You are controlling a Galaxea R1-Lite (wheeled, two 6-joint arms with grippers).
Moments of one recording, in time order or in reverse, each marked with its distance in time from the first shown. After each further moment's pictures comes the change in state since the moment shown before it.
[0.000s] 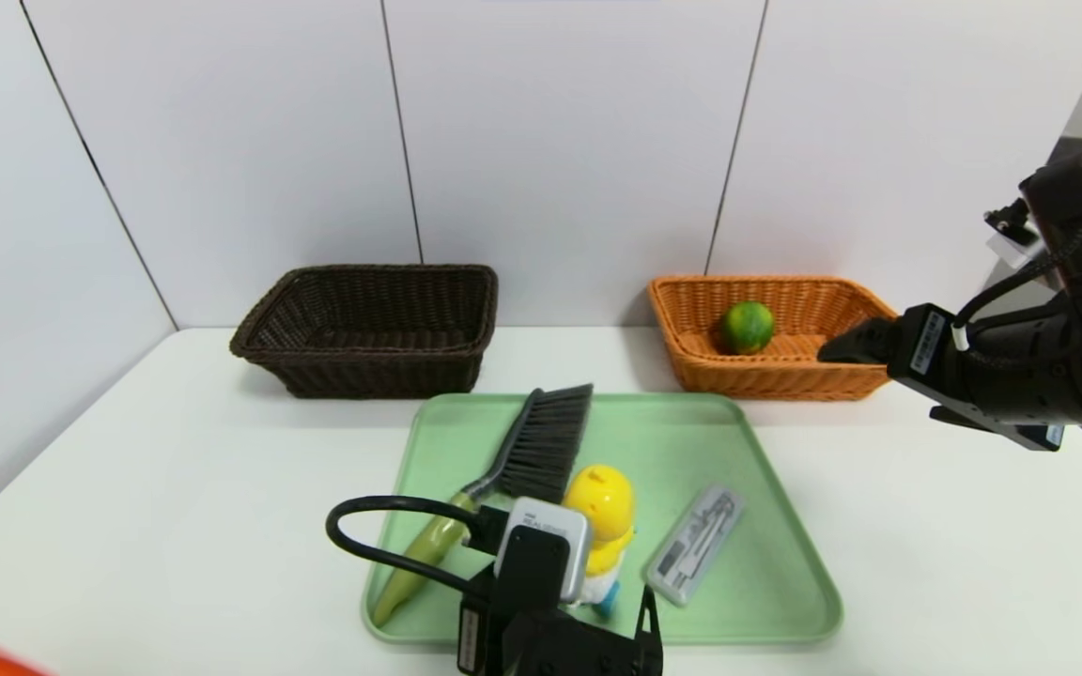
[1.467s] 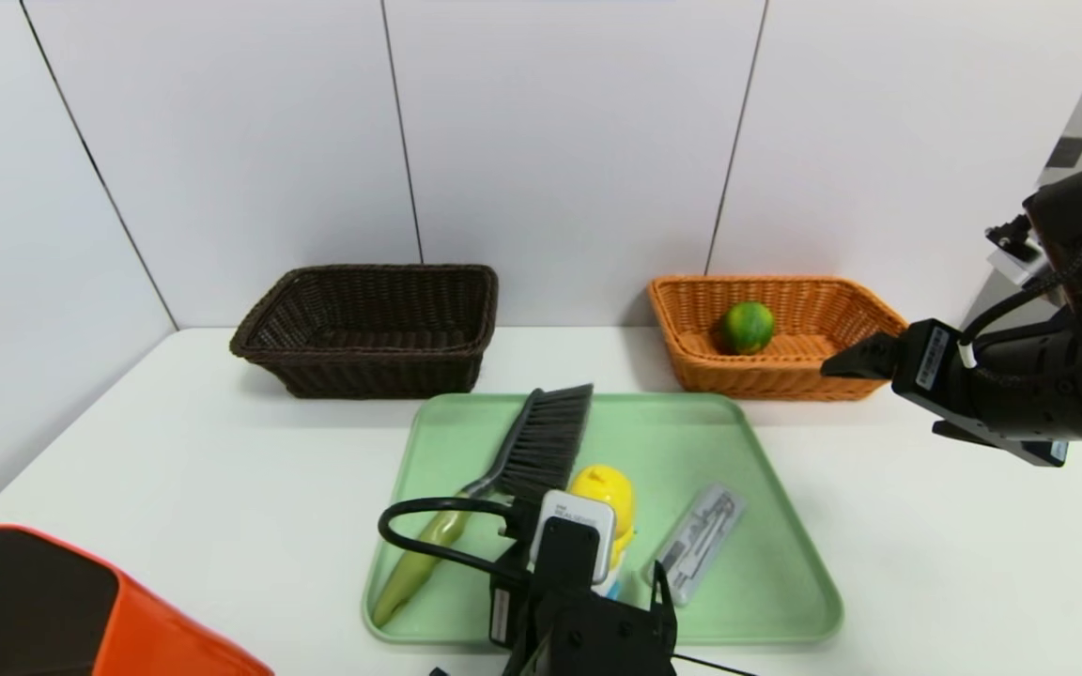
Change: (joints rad) left arm 0.039 0.134 -0.035 -0.177 0.017 0.086; right arm -0.010 -0.013 0.040 -0.007 0.024 -0.002
